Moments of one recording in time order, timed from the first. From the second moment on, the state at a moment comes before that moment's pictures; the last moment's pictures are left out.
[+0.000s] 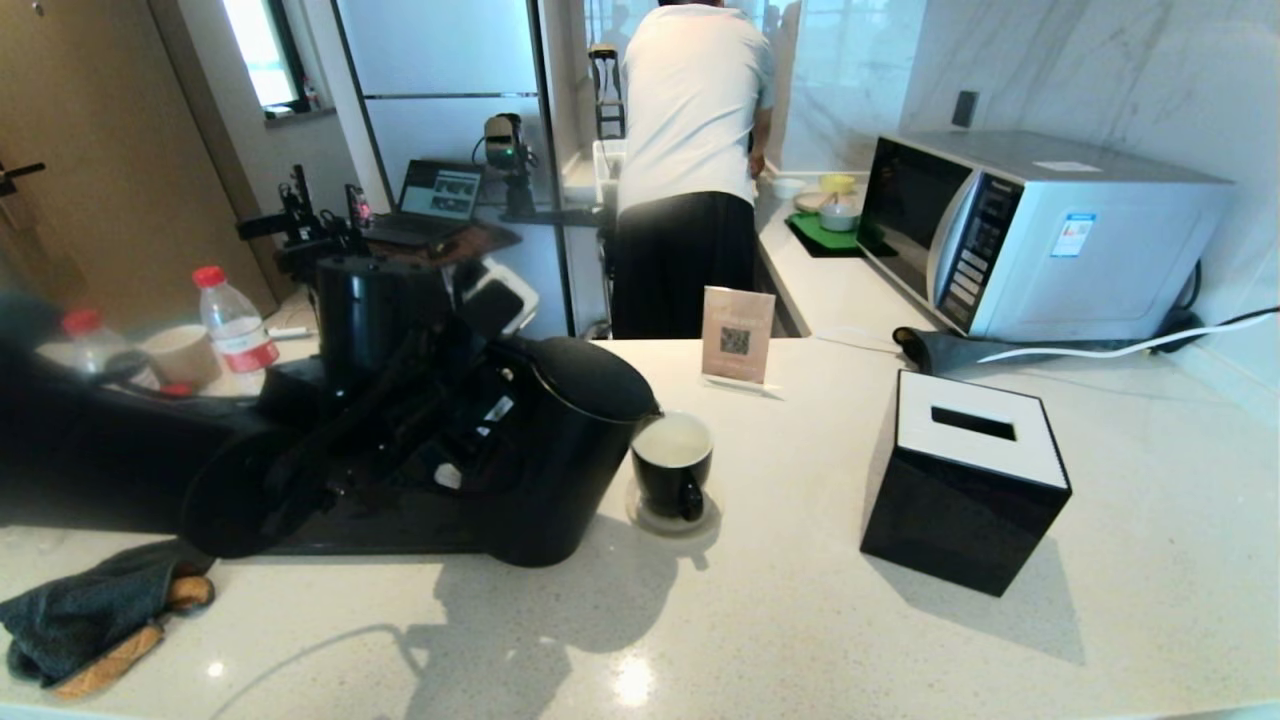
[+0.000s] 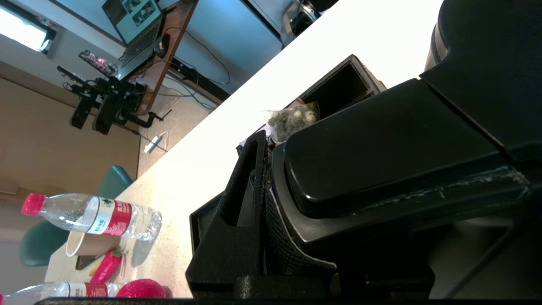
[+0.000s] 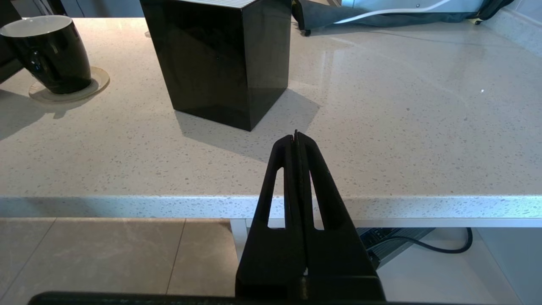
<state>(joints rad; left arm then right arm) -0.44 1.77 -0.92 -0.59 0.37 0.56 0.00 0.00 0.00 0.00 -0.01 0.00</state>
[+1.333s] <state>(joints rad) -0.44 1.72 -0.92 -0.59 0.37 0.58 0.00 0.00 0.00 0.00 -0.01 0.00</state>
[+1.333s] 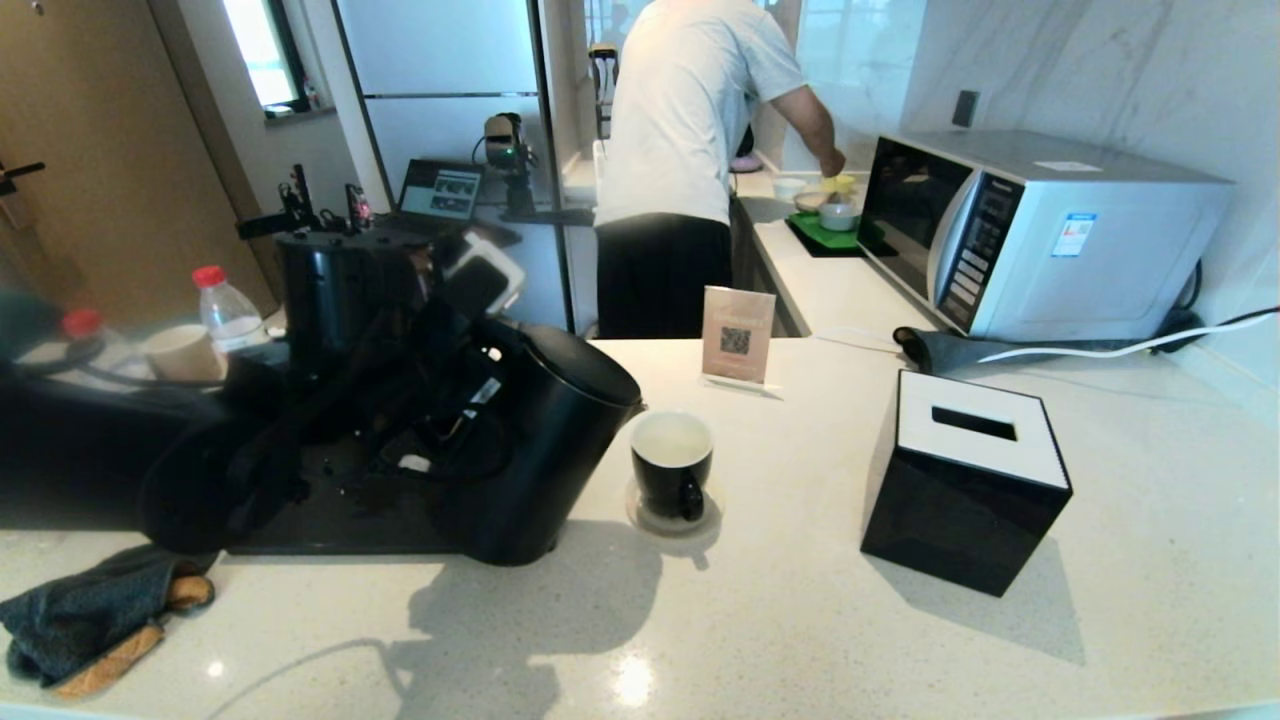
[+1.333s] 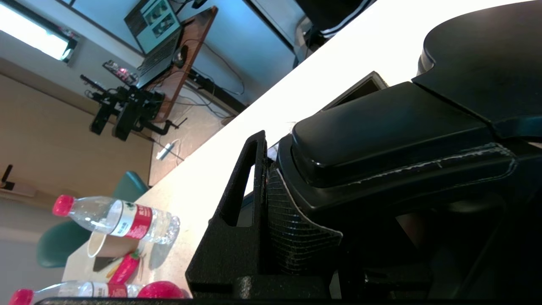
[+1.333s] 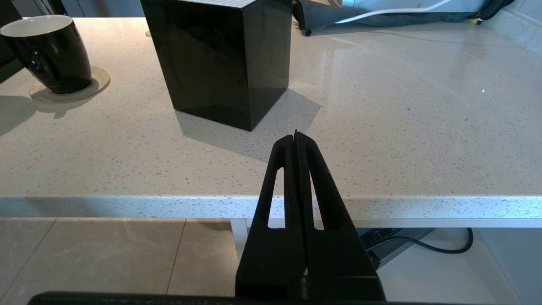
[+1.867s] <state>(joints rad) -0.44 1.72 -0.92 -0.59 0.40 0.62 0.00 0.00 0.00 0.00 -0.01 0.00</state>
